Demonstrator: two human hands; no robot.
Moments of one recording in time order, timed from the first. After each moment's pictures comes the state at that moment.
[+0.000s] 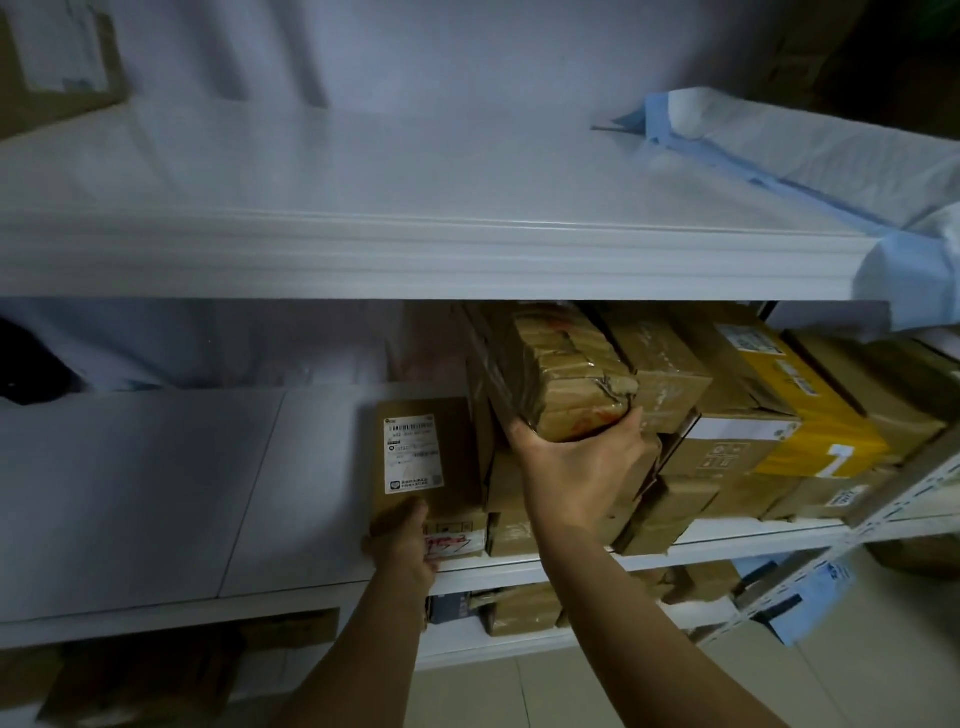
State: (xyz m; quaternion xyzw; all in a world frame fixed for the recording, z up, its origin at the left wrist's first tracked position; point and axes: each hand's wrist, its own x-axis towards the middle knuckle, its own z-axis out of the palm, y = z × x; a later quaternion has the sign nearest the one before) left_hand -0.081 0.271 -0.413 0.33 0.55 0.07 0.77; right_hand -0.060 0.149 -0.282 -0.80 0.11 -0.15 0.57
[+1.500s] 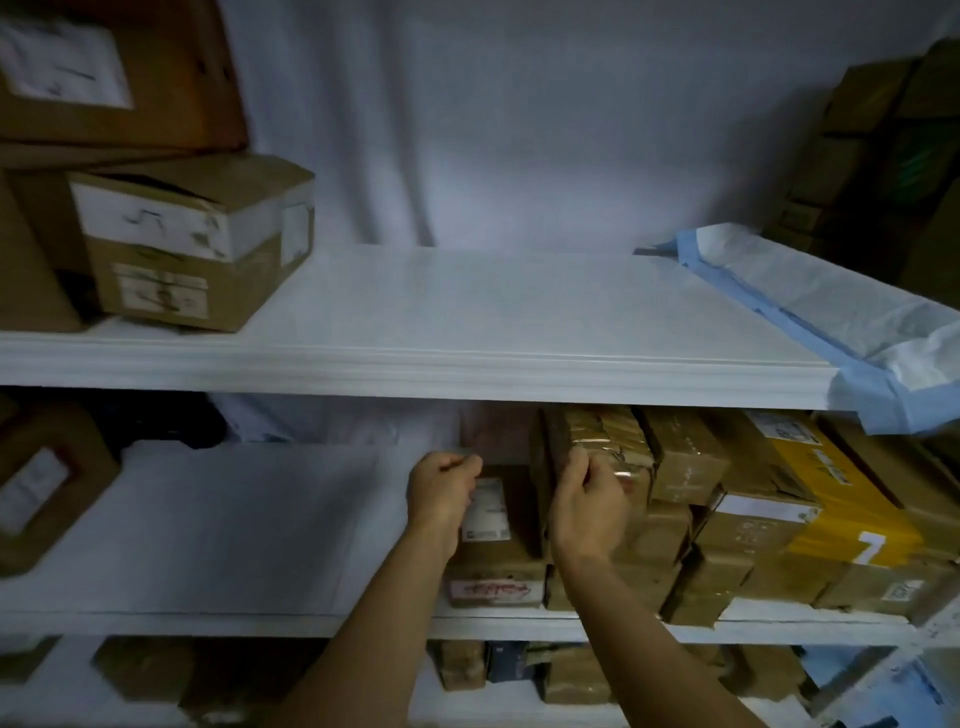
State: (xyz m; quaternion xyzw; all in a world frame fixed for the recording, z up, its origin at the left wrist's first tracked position) left_hand -0.148 0.302 -0.213 0.62 0.32 0.16 0.70; right_hand -0.116 0.183 -0.216 -0.80 0.00 -0.14 0.58
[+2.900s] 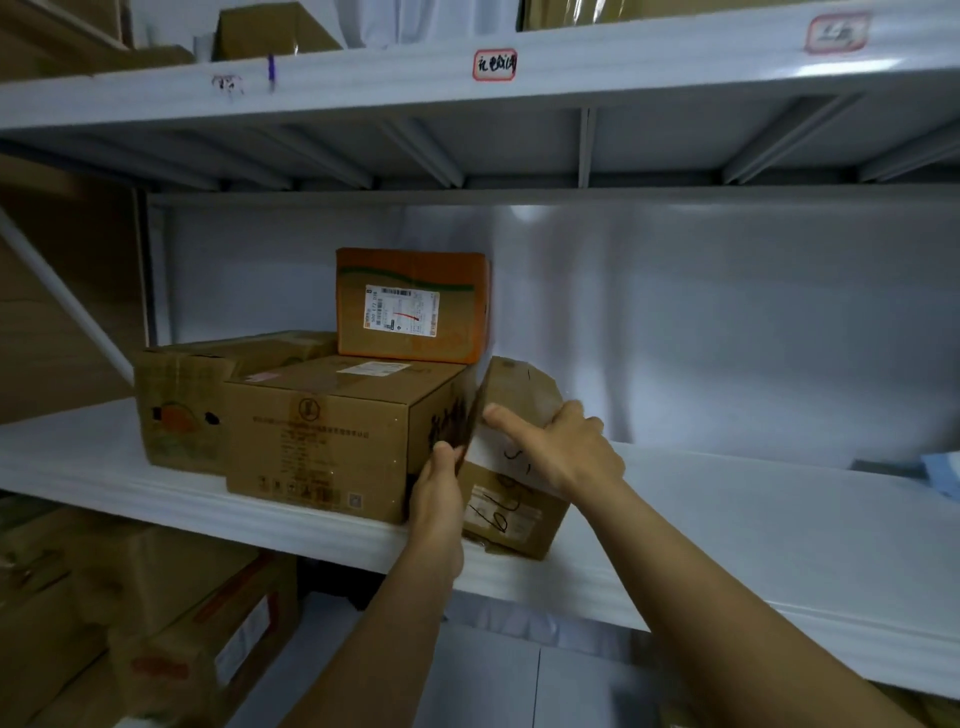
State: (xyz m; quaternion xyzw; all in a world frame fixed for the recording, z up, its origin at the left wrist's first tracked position) left_hand -0.247 0.547 -0.033 0.53 0.27 0.35 0.73; right_hand -0.179 0.454 0.027 -0.87 -0.26 -0.03 0.41
